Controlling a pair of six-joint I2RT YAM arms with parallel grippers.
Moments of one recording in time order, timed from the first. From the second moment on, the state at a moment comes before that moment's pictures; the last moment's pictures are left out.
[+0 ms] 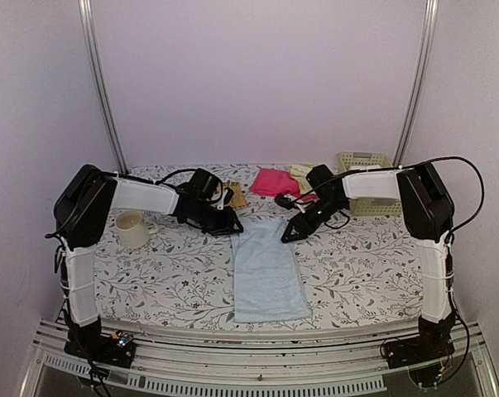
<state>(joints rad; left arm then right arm) -0.59 2.07 1.35 -0.19 0.33 -0.50 0.49 2.18 1.59 -0.63 -0.71 -0.33</state>
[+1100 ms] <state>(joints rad) -0.59 2.15 1.47 -0.25 0.30 -0.52 0.50 2.25 1.62 -0.65 -0.71 -0.33</state>
